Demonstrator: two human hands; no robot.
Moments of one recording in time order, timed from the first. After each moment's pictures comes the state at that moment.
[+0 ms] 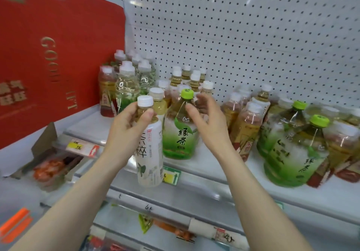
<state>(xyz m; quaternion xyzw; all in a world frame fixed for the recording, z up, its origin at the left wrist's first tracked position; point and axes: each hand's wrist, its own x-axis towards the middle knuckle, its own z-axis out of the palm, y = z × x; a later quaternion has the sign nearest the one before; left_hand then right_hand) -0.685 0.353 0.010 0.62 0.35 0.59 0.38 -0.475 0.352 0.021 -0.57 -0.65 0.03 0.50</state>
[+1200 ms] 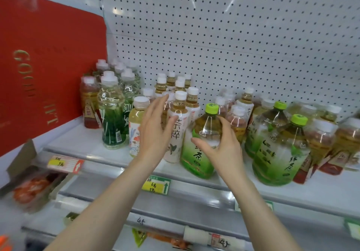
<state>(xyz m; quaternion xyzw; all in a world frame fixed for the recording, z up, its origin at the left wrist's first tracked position) -0.595 0.397 -0.002 0.71 0.37 0.58 0.16 -0.432 0.308 -0.012 -0.68 -0.55 0.01 0.48</state>
